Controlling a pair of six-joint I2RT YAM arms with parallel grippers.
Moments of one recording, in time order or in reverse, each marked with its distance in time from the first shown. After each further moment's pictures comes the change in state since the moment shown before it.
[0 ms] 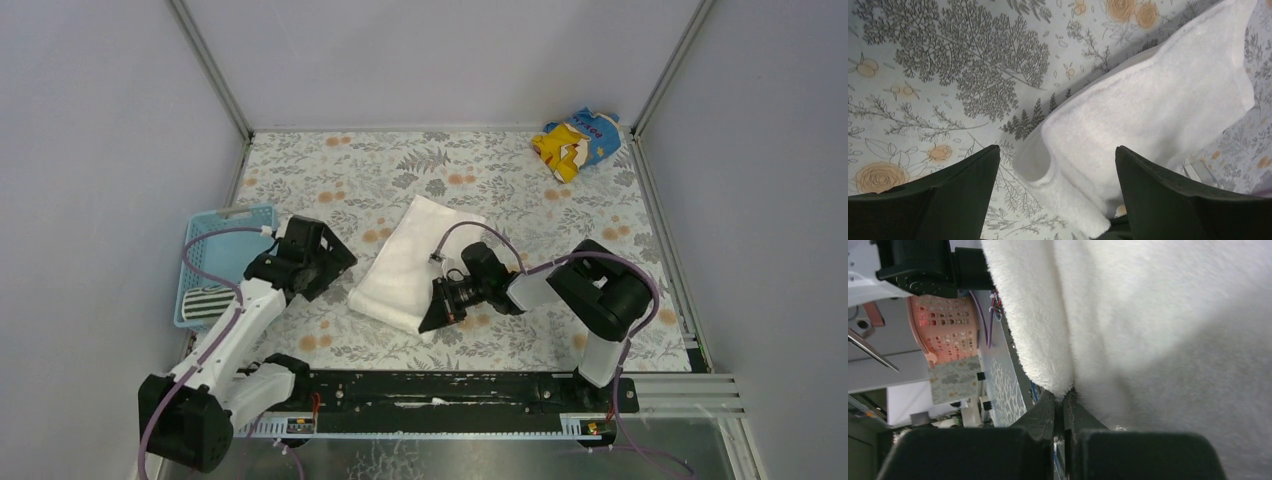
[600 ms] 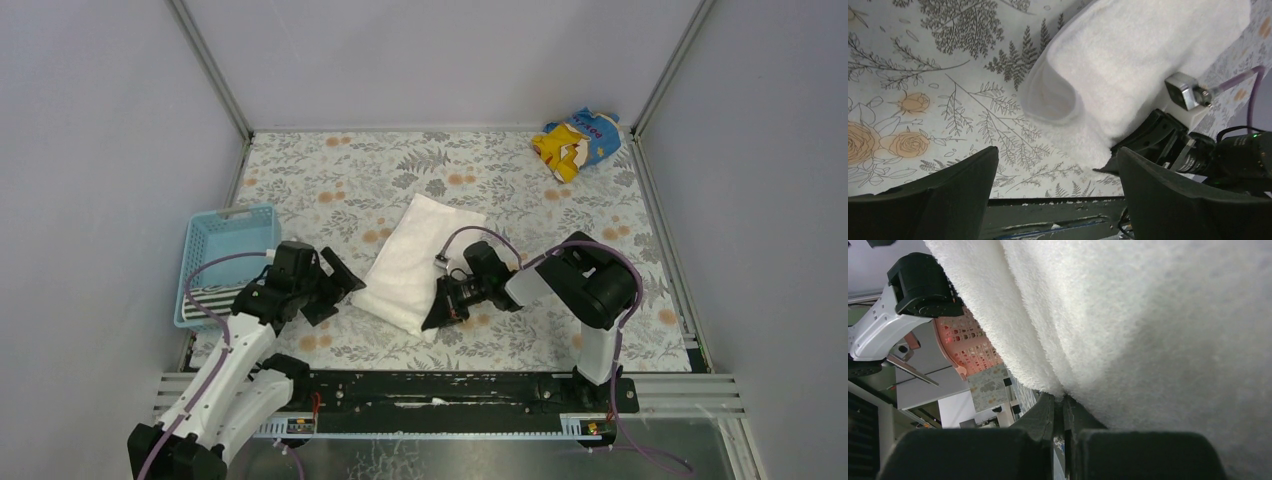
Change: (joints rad) left arm 0.000 -0.248 -0.143 -0.055 0.229 -0.005; right arm -0.055 0.116 -0.005 0.058 -0.049 0.159
